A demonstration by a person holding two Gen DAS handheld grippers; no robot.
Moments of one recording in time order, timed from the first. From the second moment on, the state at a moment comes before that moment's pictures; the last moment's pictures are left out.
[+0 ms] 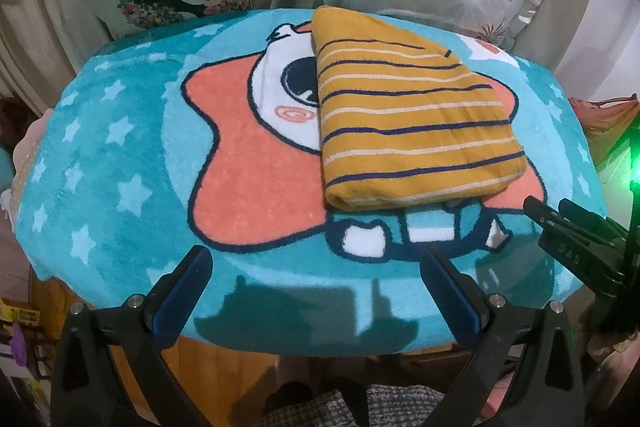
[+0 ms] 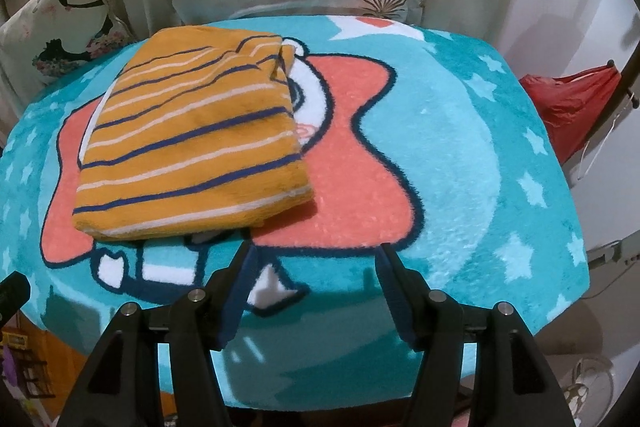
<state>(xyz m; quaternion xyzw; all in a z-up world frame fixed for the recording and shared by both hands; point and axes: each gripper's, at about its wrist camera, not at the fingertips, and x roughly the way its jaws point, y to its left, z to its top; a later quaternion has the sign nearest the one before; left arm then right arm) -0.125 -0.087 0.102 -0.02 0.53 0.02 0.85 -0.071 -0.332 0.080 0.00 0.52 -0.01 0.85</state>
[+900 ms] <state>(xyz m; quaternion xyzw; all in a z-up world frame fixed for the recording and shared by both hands) -0.131 -0.042 0.091 -0.06 0.55 0.08 0.83 0.048 -0.290 0.095 0.03 0.51 0.08 0.86</state>
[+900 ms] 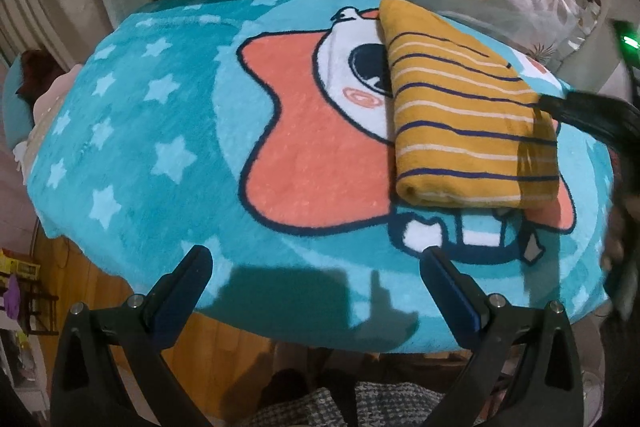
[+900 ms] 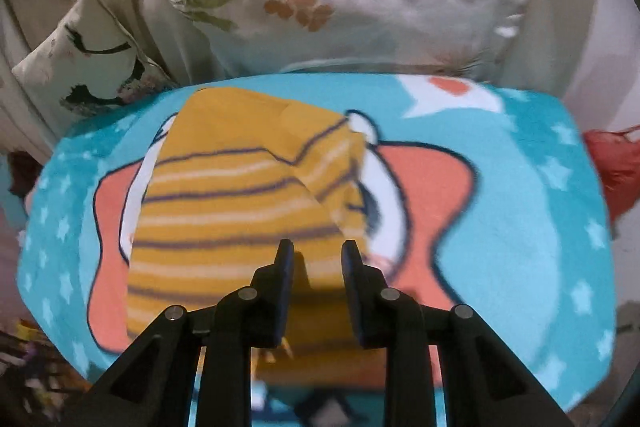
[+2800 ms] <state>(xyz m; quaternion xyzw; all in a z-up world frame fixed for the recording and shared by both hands) -0.133 -0.042 0.093 -0.04 0.55 -0.02 0.84 -0.084 -0.288 0.076 -0.02 0.54 -0.02 0.84</state>
